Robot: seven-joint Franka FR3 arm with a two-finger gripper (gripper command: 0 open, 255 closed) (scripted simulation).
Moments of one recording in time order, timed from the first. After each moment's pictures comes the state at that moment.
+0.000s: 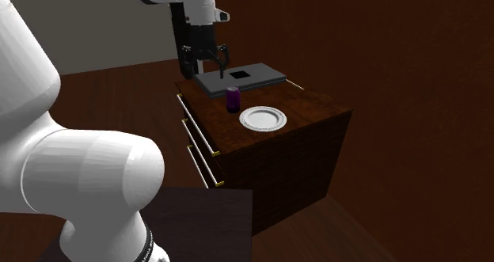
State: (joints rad) arm 0.00 -0.15 -0.17 -2.21 -0.07 1.98 -0.21
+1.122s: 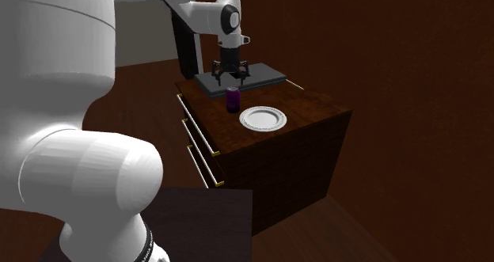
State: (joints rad) arm -0.07 0.51 -0.17 -1.62 0.11 2.09 -0.38
